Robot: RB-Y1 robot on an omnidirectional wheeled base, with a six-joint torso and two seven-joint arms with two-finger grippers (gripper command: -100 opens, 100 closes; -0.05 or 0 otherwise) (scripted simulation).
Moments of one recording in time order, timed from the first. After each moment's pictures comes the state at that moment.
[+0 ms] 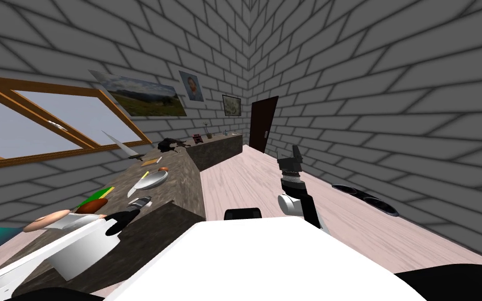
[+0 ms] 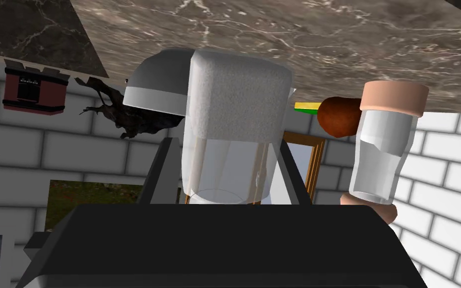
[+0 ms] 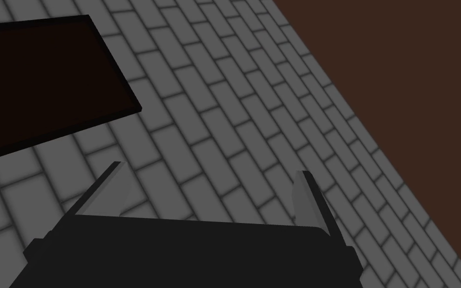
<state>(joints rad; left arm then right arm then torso) 0.76 1.15 0.16 -1.69 -0.13 0.58 0.33 0.46 0.00 0.06 -2.37 -0.02 -0.39 -0.08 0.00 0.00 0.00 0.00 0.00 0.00</state>
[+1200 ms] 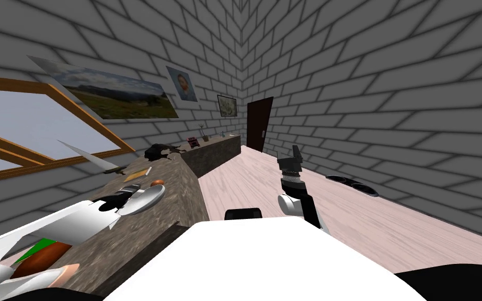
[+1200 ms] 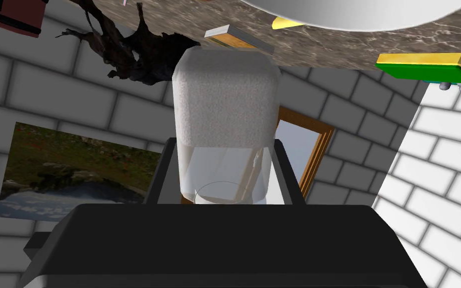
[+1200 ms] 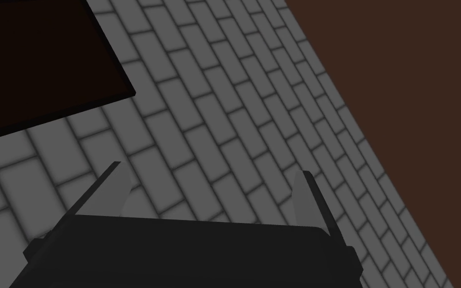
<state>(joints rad) 0.71 1.25 0.32 -1.69 0.10 0.69 0.34 0.46 0.00 0.06 -2.37 -0.02 -0.39 -0.08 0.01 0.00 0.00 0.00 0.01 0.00</state>
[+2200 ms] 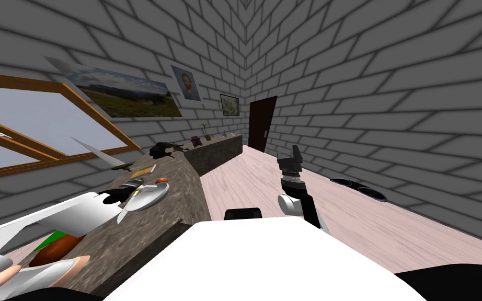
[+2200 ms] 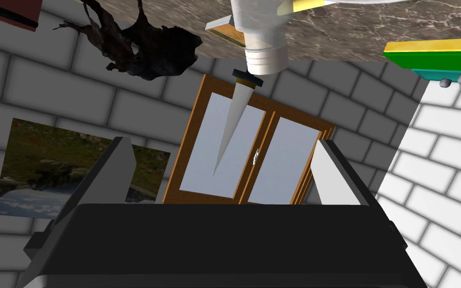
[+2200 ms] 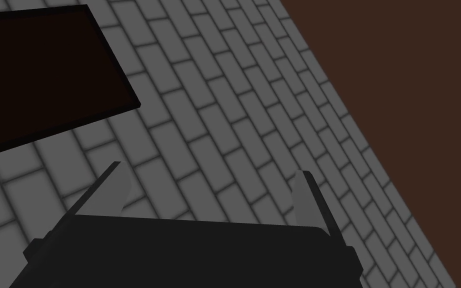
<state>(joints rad) 0.75 1.33 0.35 -1.76 0.14 0.75 0.37 0.46 0.00 0.06 -2.37 -0.02 -0.39 -0.08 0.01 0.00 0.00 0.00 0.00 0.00</state>
